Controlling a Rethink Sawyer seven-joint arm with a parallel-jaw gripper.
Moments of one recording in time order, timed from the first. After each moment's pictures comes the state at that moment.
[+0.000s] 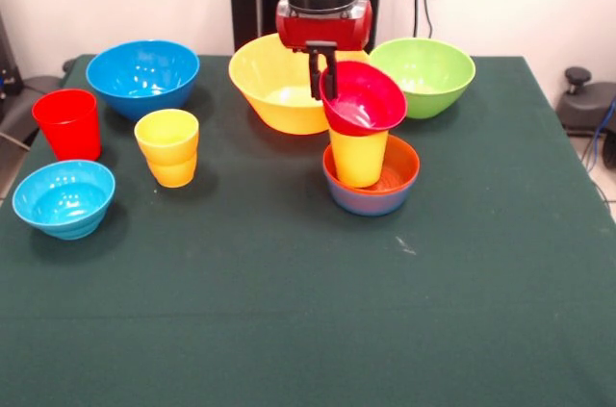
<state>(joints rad) -0.55 -0.73 0.32 1.98 -0.42 0.30 2.06</state>
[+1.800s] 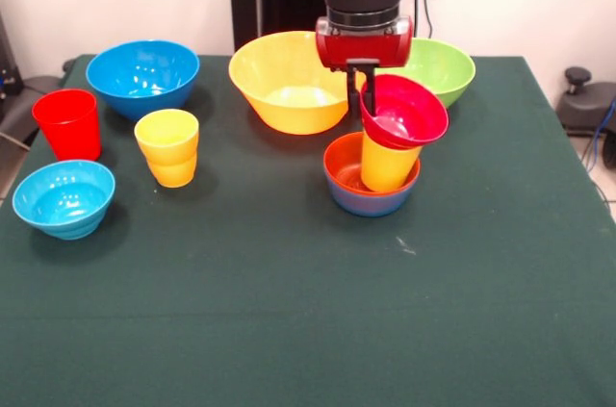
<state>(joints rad) -0.46 -0.70 0.32 1.91 -0.42 0.29 2.06</state>
